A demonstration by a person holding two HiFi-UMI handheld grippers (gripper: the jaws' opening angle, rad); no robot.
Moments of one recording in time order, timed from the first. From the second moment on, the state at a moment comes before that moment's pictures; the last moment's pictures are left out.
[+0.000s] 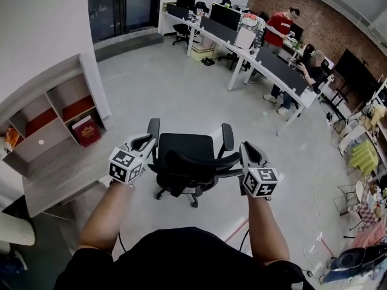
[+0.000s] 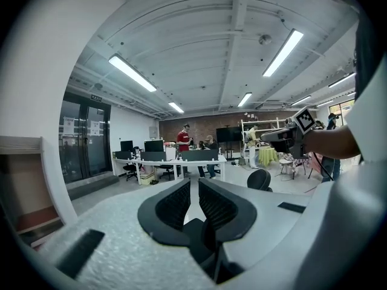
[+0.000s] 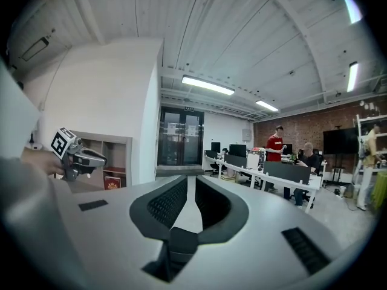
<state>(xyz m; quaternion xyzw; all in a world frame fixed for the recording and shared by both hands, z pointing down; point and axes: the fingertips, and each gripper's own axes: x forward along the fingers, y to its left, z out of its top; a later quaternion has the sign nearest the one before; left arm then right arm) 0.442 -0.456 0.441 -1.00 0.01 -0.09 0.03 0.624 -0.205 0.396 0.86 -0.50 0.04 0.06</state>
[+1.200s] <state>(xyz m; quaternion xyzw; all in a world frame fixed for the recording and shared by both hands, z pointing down) 0.443 -0.388 0.613 -0.89 -0.08 -0.38 0.23 0.698 -0.144 0.503 0.81 -0.56 0.15 0.12</state>
